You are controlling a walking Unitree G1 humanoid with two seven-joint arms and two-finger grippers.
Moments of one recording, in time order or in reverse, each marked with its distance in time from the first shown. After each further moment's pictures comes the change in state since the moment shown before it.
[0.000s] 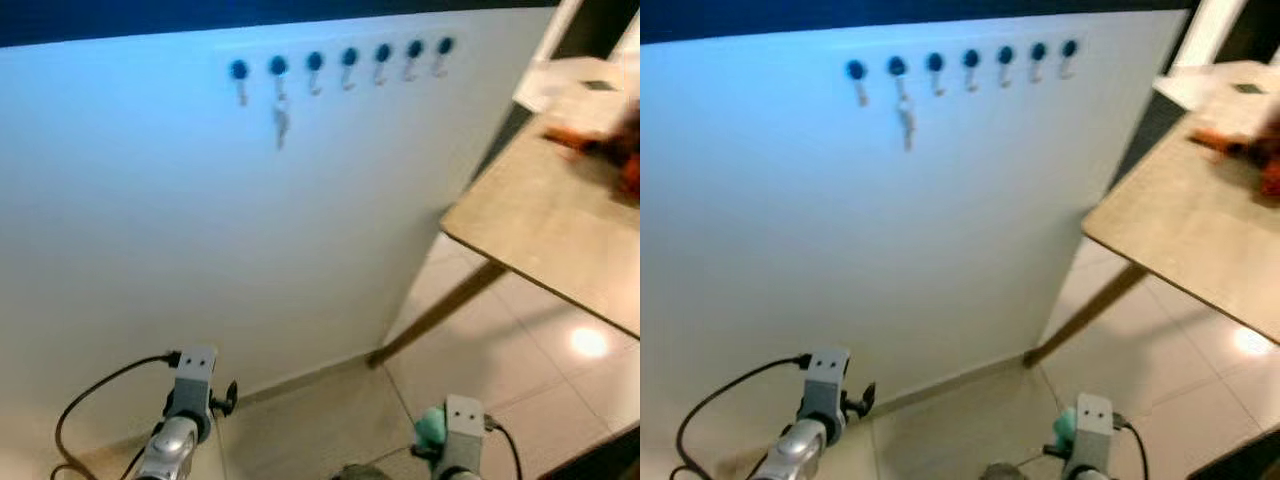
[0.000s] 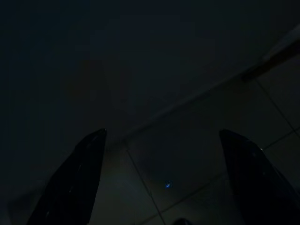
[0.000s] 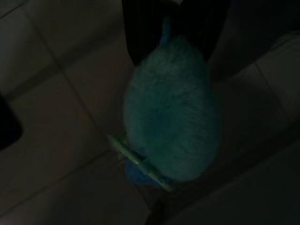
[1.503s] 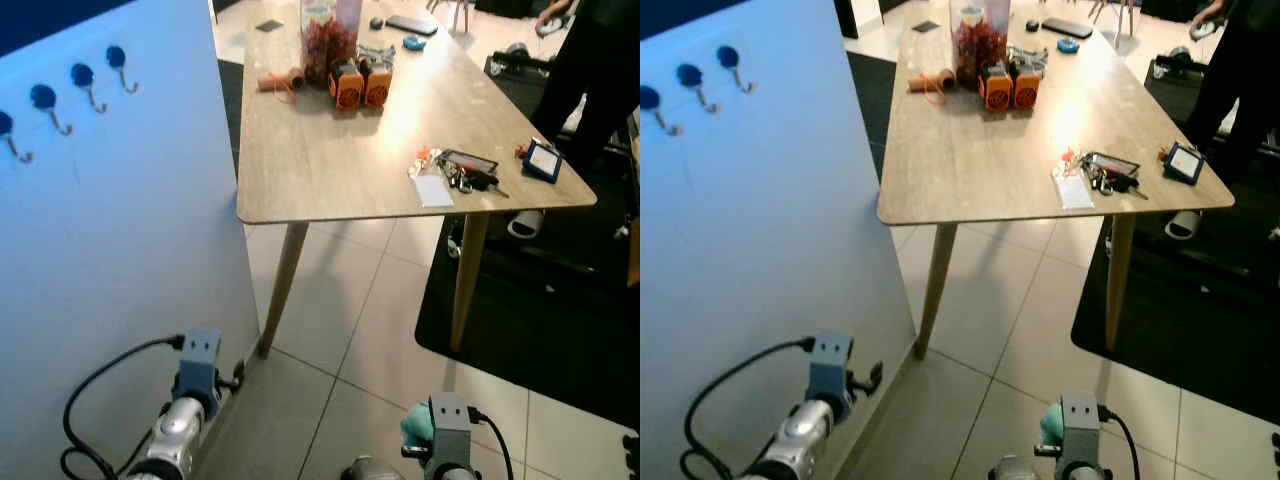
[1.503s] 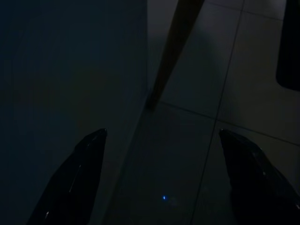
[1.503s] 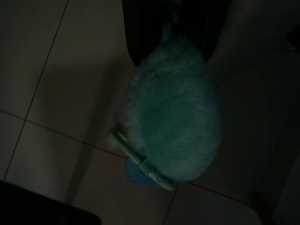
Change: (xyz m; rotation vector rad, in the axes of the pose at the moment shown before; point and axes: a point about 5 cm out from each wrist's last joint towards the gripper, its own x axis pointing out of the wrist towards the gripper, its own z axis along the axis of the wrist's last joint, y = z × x) left arm 0.008 -0.003 0.019 -0.029 -0.078 -0.002; right arm 0.002 0.006 0.007 -0.096 -0.023 0.066
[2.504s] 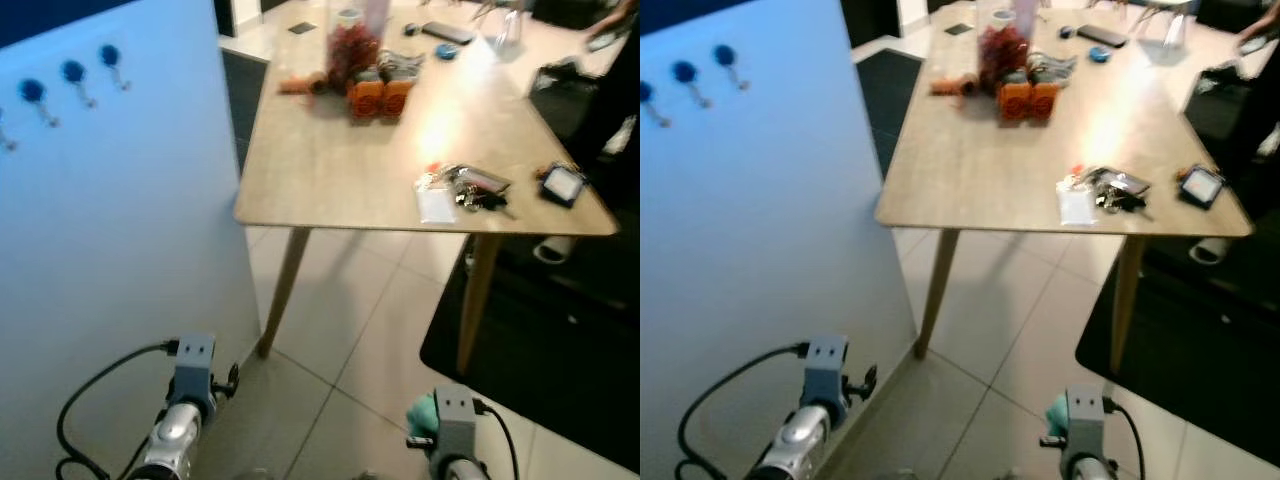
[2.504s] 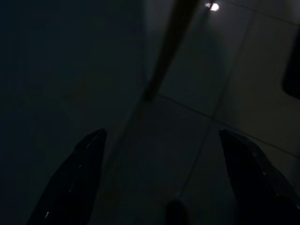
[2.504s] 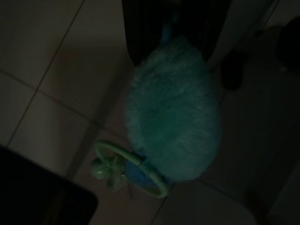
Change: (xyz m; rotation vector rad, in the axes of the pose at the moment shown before) left arm -0.001 0.002 -0.003 0.003 0.017 0.014; right arm 0.000 0.006 -0.002 0.000 0.006 0.019
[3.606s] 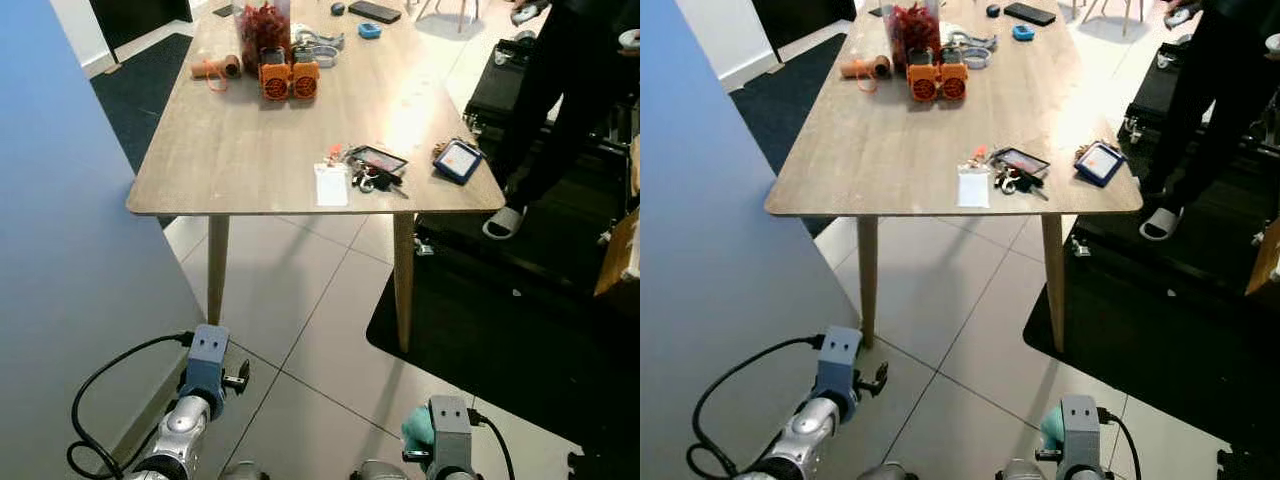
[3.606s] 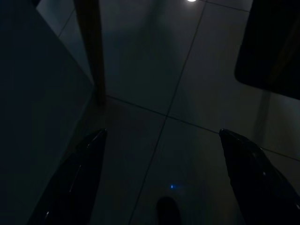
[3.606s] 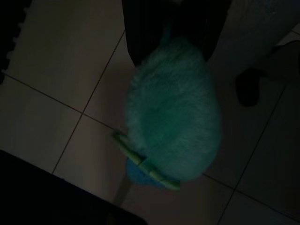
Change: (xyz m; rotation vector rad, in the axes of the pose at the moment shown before) left arm 0.005 -0.009 0.007 0.051 -0.008 -0.037; right arm -0.003 -0.009 -0.006 -0.012 0.019 -0.022
